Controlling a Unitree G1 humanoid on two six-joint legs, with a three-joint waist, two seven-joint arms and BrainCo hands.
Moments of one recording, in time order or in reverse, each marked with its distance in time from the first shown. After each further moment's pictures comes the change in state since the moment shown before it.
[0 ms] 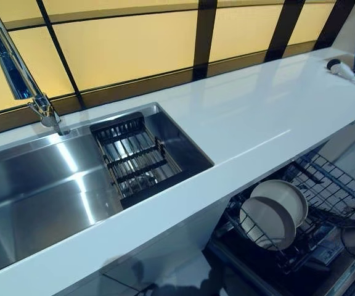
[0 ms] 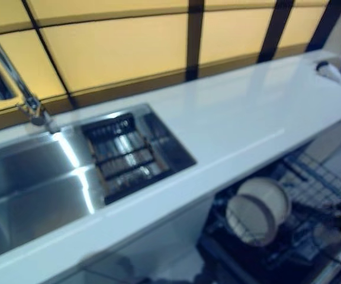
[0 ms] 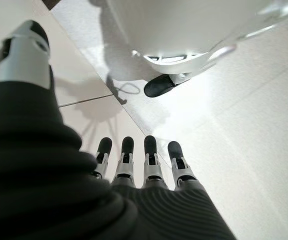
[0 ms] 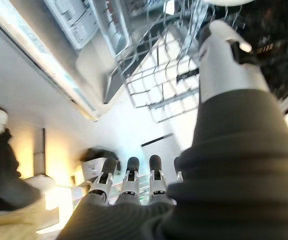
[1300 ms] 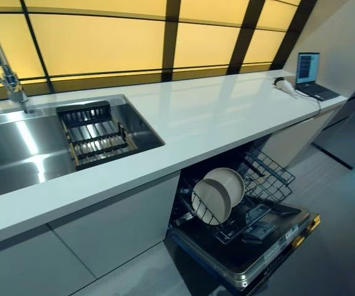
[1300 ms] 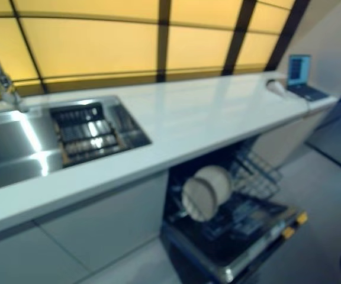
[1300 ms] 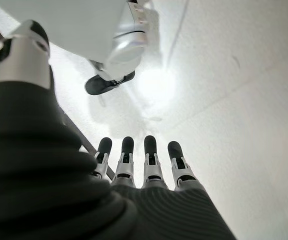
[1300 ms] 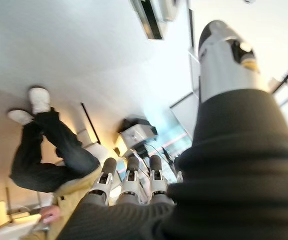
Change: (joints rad) left arm -0.077 0.048 0.086 0.235 0.019 -0.028 0.046; right arm 0.098 -0.031 -0.115 0.271 0.151 -0.205 -0.028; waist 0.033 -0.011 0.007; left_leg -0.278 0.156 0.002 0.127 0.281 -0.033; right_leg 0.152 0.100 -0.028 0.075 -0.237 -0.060
